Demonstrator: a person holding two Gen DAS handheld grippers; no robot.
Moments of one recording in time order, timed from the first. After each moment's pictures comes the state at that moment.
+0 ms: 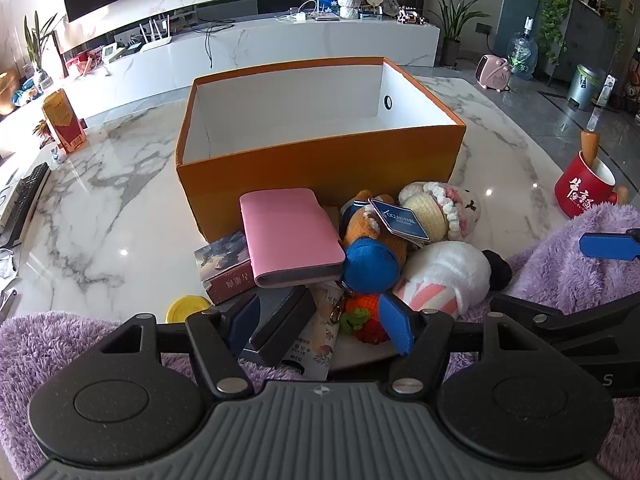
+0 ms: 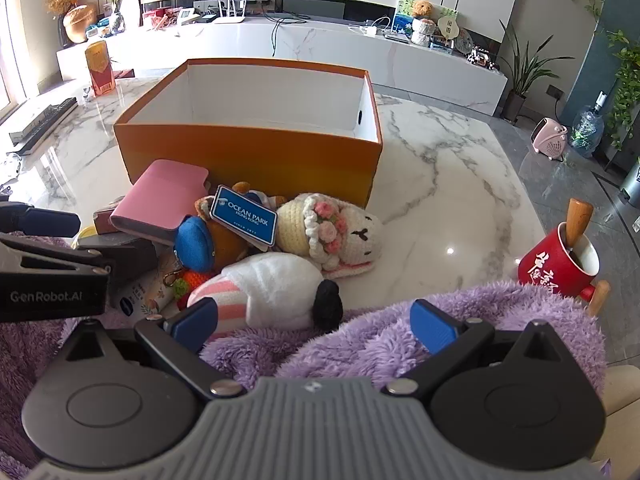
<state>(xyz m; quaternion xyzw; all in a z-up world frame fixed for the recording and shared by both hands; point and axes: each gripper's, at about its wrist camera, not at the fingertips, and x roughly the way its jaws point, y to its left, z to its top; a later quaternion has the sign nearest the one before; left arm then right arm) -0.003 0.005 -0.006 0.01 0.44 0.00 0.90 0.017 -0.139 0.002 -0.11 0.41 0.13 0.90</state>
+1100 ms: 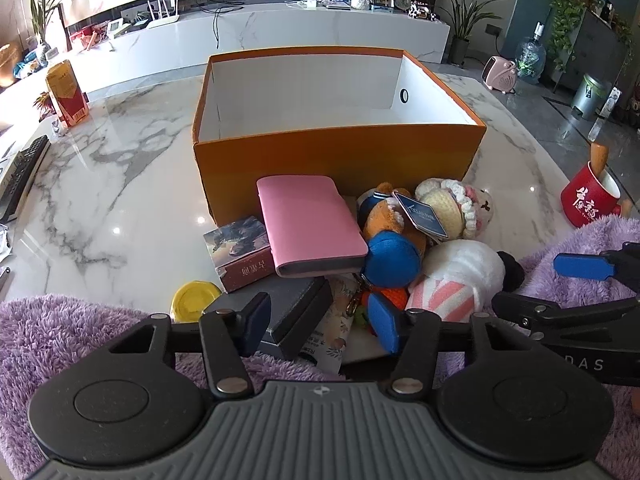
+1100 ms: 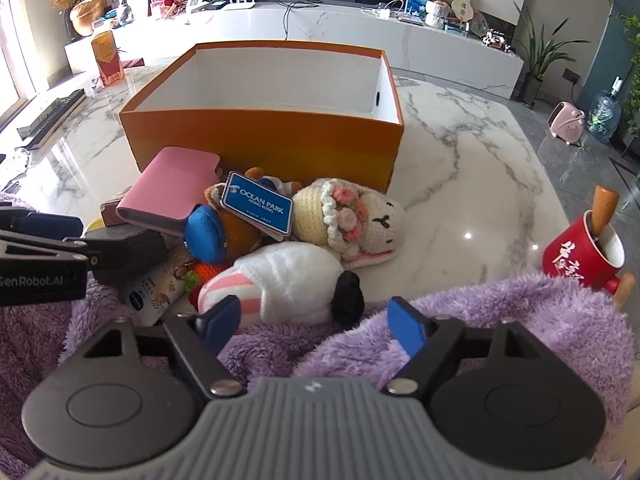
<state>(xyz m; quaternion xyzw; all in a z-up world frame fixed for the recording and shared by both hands) 0.003 0.034 -0.010 -0.03 0.46 0.00 0.89 0.031 -0.134 -0.008 -0.10 0.44 0.16 0.88</state>
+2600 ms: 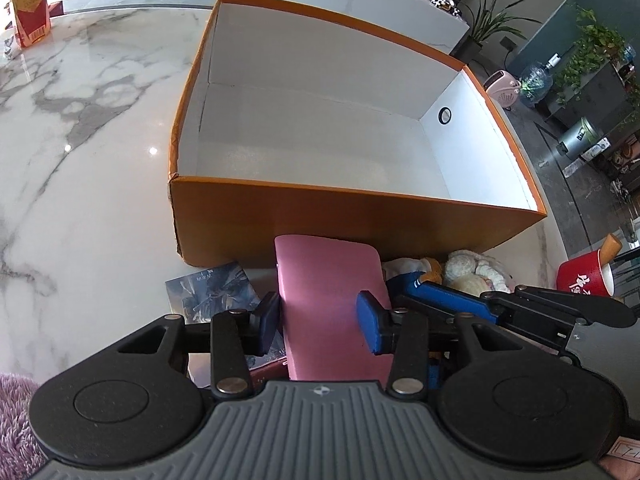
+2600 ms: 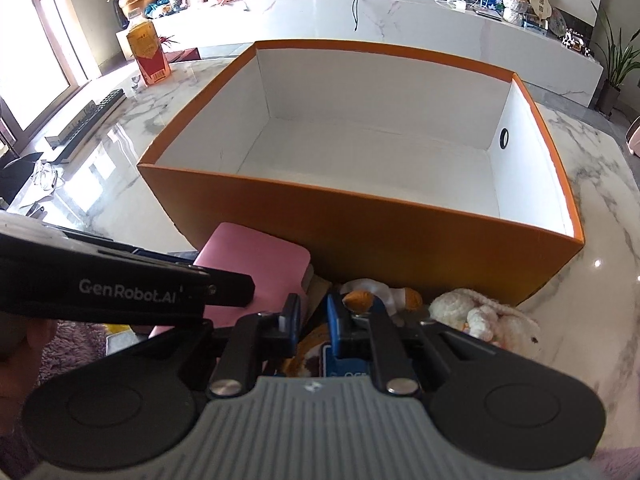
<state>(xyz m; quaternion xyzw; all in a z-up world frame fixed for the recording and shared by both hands) 0.111 0.095 -0.048 -0.17 0.52 -0.03 0.83 0.141 -0.040 -0.032 -0.09 0.46 0.25 0.85</state>
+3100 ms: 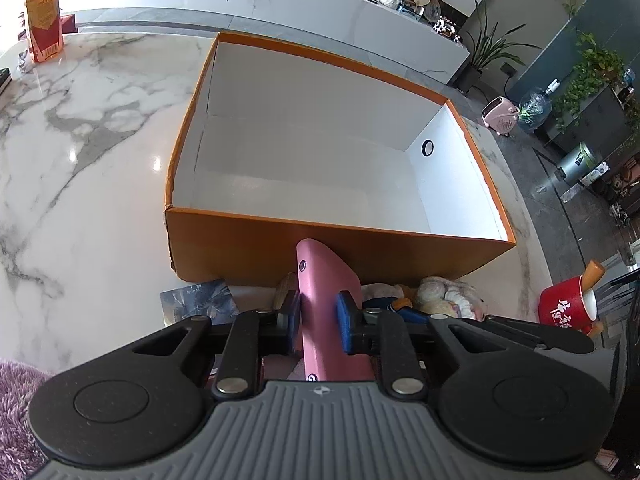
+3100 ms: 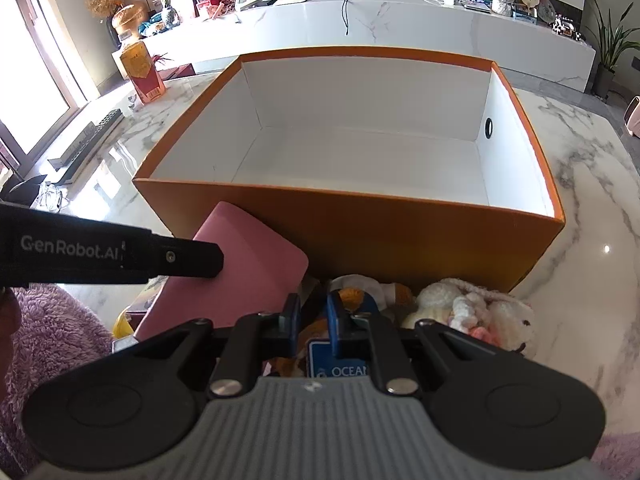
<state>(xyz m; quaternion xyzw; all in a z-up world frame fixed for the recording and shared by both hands) 0.109 0.087 -0.019 -0.19 0.49 -0.02 0.85 0.142 -0.059 -0.029 -0.05 0.46 0.25 0.85</state>
